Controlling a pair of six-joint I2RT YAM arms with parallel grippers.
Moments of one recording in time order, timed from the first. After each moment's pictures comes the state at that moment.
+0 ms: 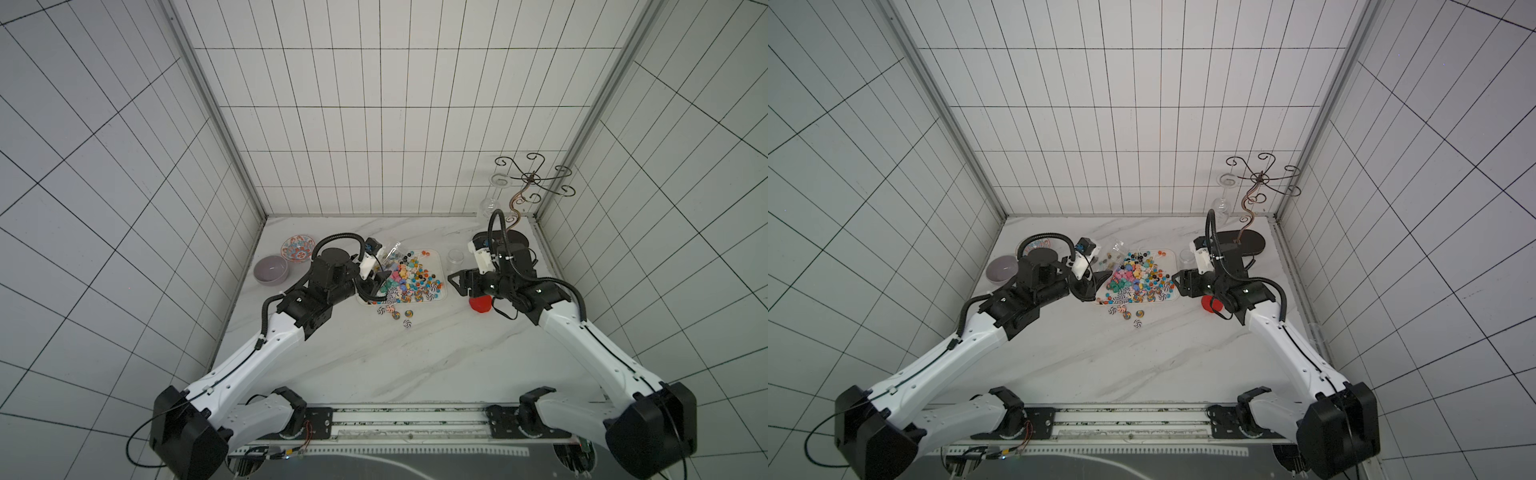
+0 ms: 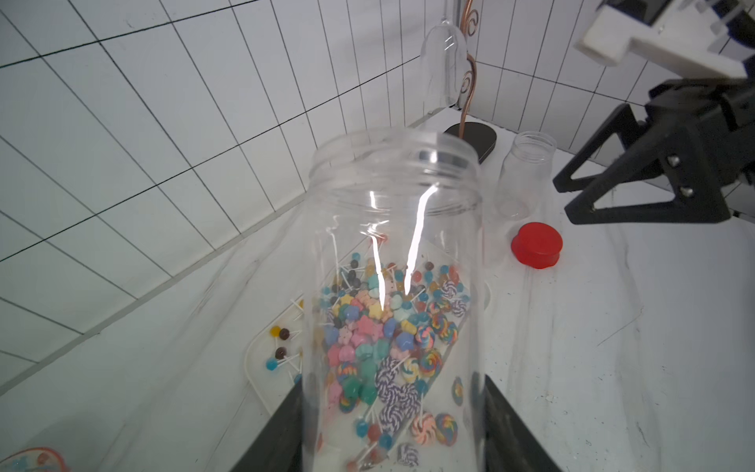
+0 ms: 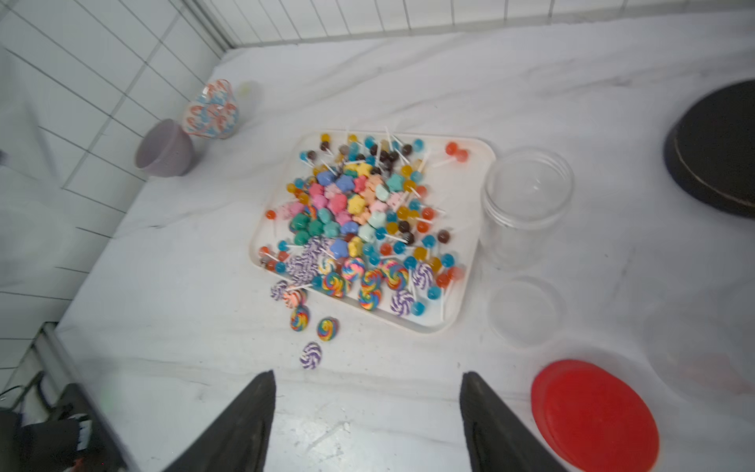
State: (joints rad) left arm -0.56 1.12 0.93 -0.19 0.23 0.15; right arm 0.34 1.20 1.04 -0.44 -0.38 0.19
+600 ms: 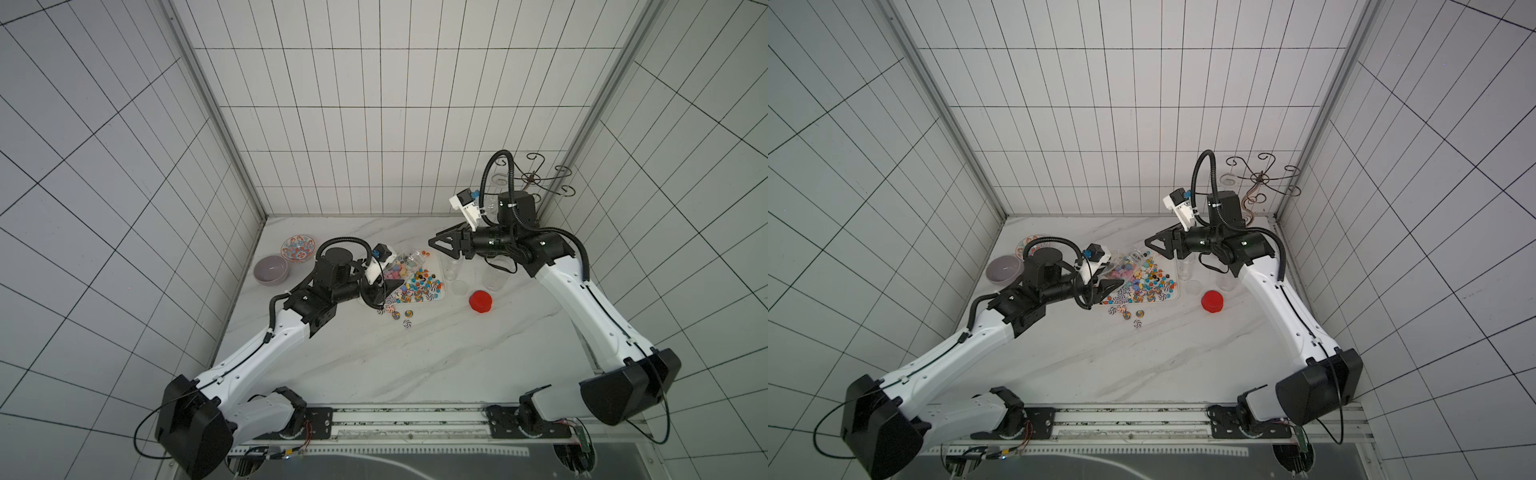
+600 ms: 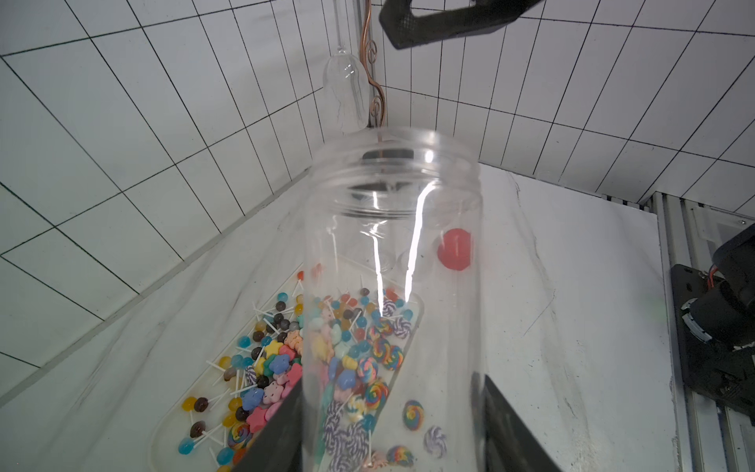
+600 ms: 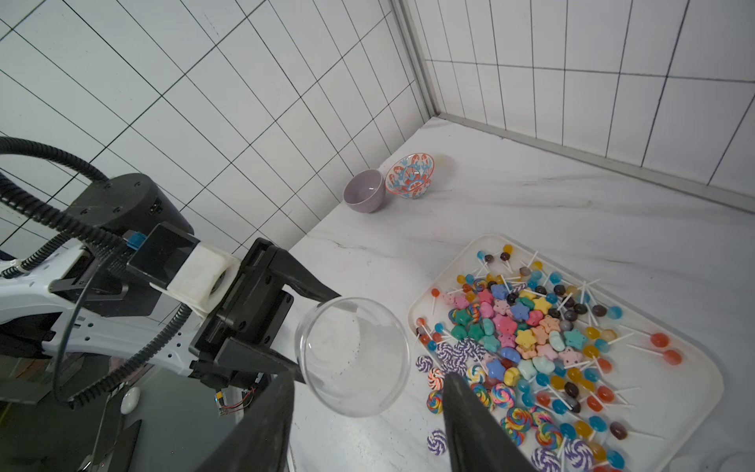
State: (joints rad) left arm -0.56 1.17 0.92 -0.13 0.45 0.20; right arm 0.38 1.44 1.53 -0.63 -0.82 0.08
